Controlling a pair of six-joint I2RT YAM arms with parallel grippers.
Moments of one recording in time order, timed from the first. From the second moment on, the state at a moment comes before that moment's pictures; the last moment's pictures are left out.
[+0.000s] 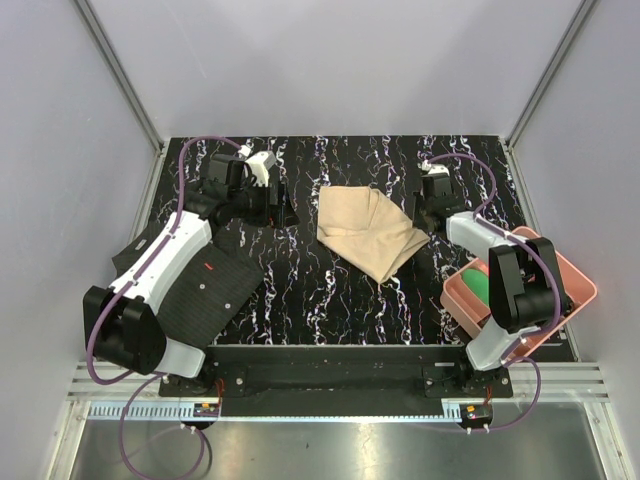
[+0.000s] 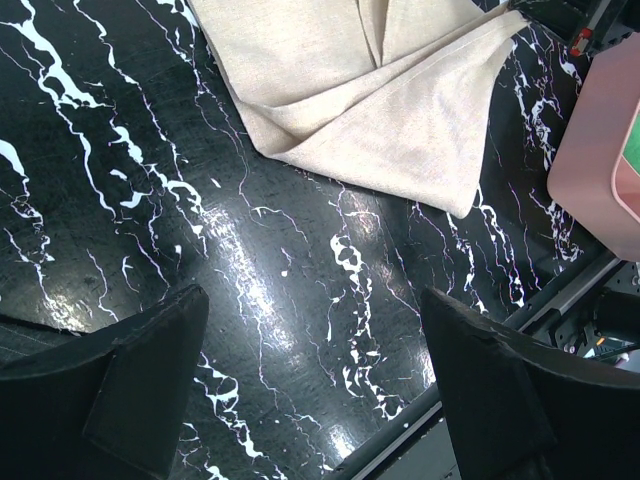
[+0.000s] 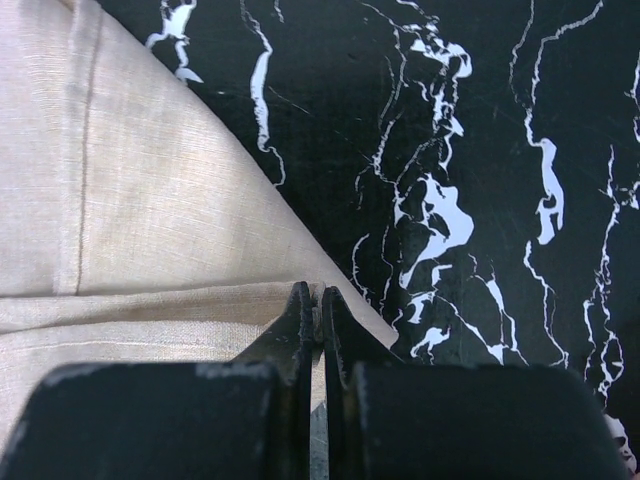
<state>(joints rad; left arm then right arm) -0.31 1.41 1.22 -0.56 0.44 -0.23 0.22 1.67 1.01 -0.12 0.17 0.20</state>
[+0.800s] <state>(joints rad) -0.31 1.41 1.22 -0.56 0.45 -0.24 0.21 1.64 1.10 -0.34 0.14 0.25</state>
